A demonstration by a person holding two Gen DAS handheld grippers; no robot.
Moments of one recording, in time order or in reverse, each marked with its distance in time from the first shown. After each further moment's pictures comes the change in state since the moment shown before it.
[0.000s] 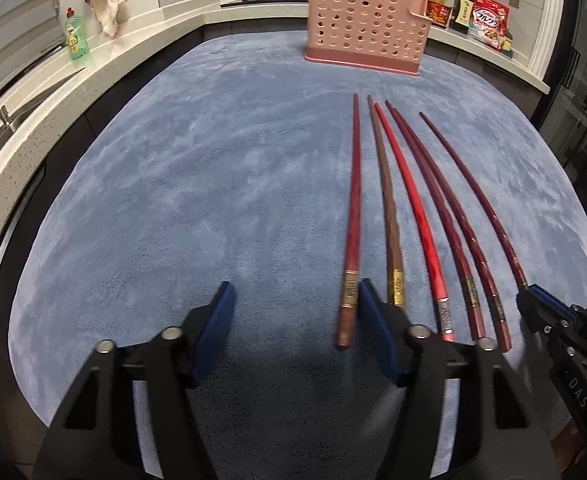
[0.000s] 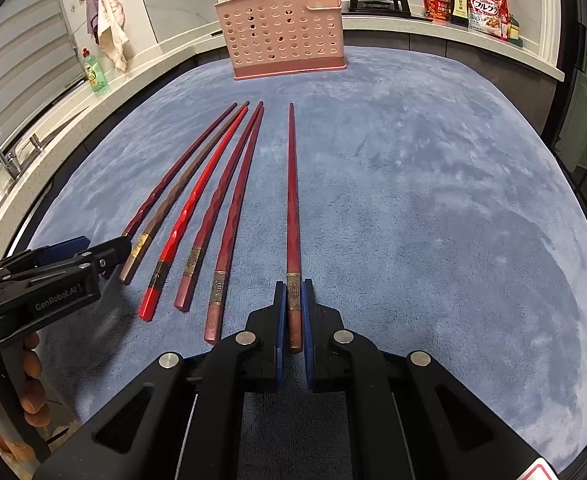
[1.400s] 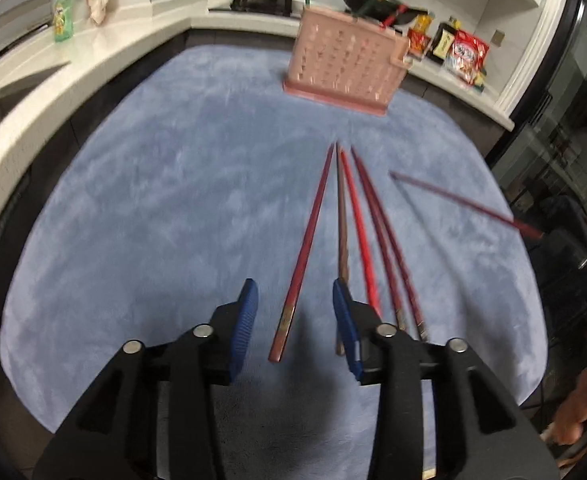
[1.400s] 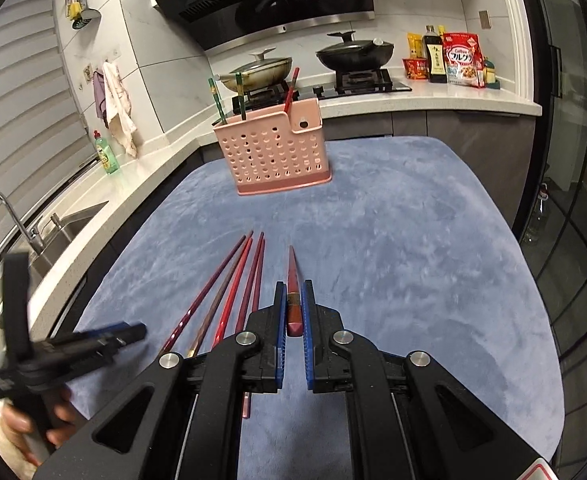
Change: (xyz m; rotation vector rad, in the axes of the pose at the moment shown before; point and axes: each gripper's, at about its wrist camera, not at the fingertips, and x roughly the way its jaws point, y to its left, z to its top) left arm -0.031 0.020 0.025 -0.074 0.002 -0.189; right arm -0.087 -0.020 0.060 0.081 -0.236 0.044
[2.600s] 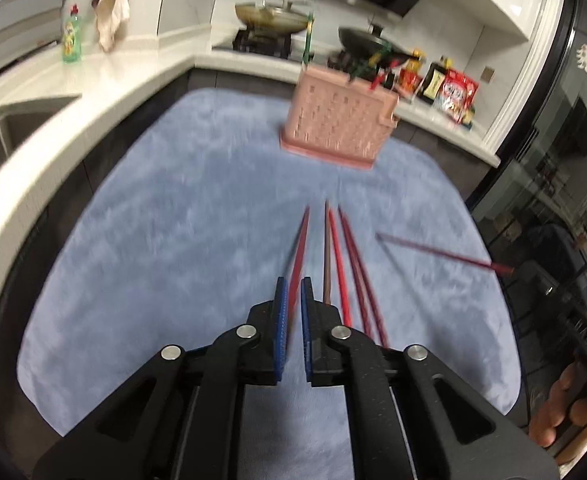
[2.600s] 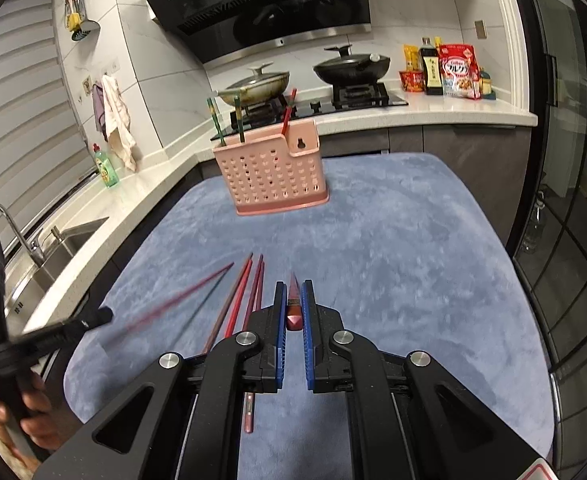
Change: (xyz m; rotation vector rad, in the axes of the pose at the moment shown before) left arm -0.059 0.004 0.039 -0.031 -0.144 -0.046; right arm -0.015 0.001 0.021 0.000 -0.057 -0.011
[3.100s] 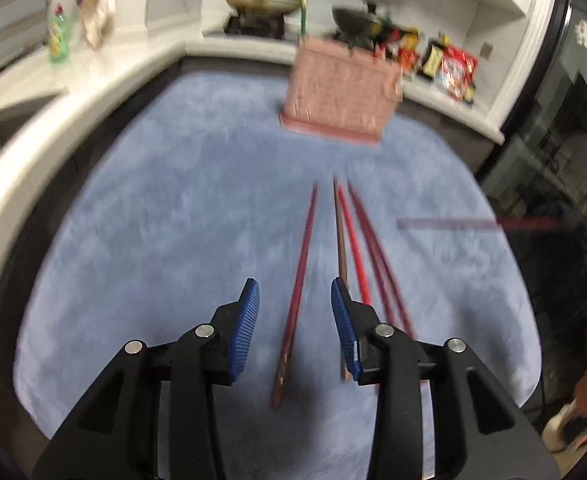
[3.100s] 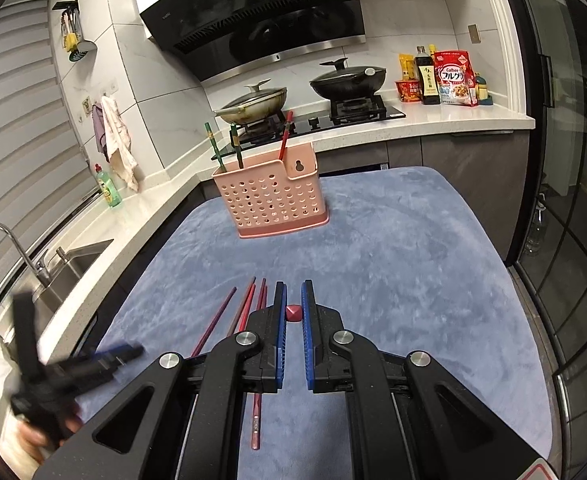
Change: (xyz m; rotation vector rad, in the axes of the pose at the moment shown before) left arm 0.044 0.009 -0.029 0.051 0.100 0.016; right arm -0.010 -0.008 0.019 0.043 -0.034 0.021
